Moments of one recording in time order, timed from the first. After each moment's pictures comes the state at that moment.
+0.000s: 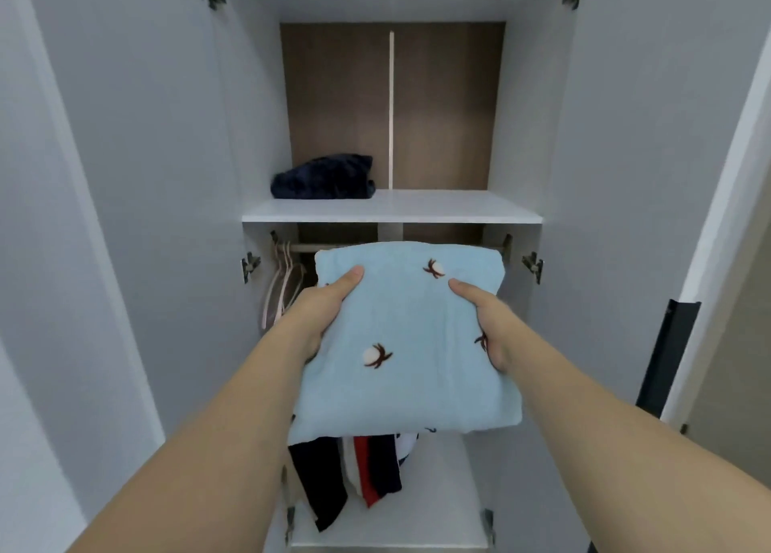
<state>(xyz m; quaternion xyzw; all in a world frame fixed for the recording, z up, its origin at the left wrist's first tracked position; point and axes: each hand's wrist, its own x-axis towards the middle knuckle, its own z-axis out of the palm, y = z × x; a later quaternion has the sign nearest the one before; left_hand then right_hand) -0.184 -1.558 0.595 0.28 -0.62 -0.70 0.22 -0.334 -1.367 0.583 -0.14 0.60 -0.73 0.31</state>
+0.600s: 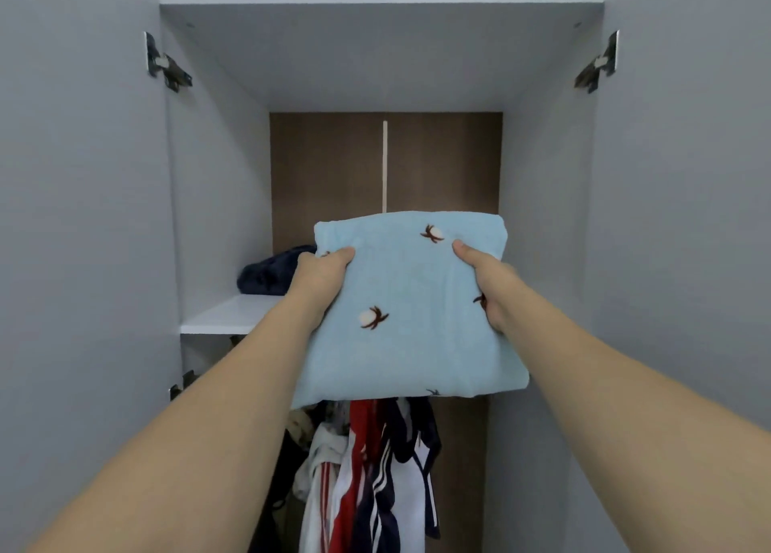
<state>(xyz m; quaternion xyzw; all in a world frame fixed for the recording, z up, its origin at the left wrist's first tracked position) -0.393 -1.689 0.736 0.24 -0.66 -0.59 0.40 -0.537 -1.505 0.738 -0.21 0.55 -0.79 0.16</state>
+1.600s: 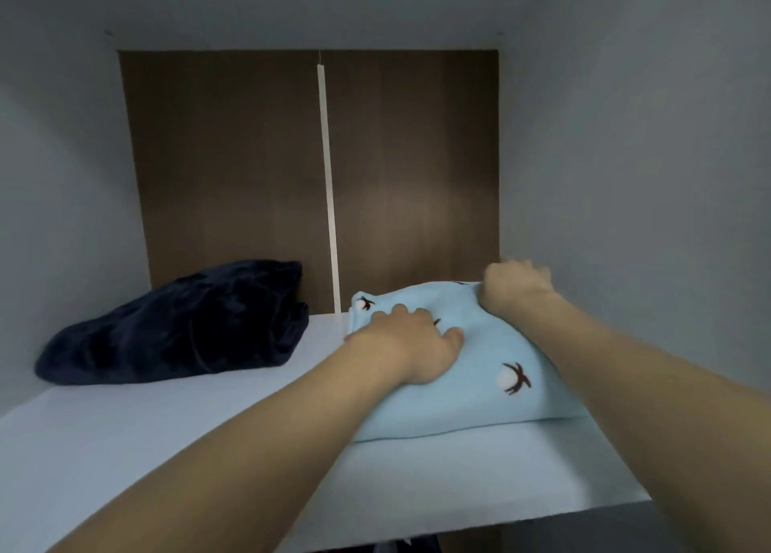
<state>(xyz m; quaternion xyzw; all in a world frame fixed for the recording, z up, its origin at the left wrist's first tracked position) -0.710 -1.758 0.721 0.18 -0.98 -0.04 0.08 -0.845 -1.652 0.751 -0.20 0.96 -0.07 -0.20</state>
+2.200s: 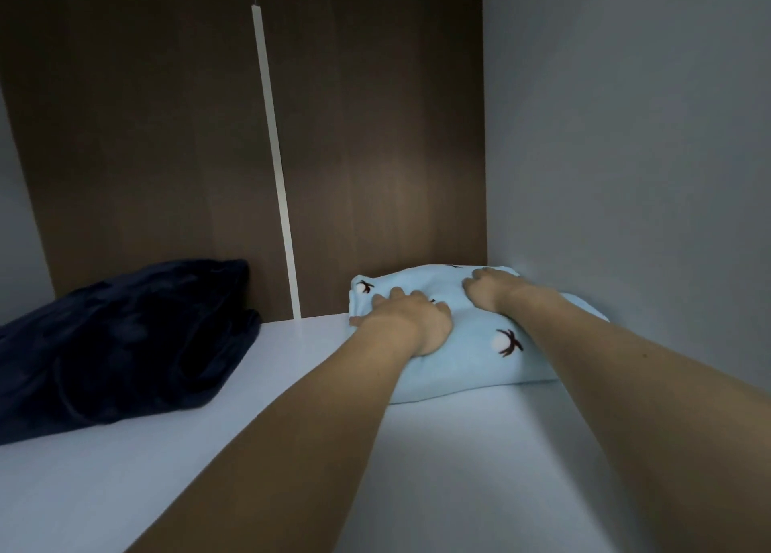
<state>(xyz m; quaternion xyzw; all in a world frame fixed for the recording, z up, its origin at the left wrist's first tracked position) -0.862 -1.785 0.710 0.22 -0.97 -0.11 0.10 -0.990 -1.686 0.721 -0.22 0.96 -0.13 -0.06</state>
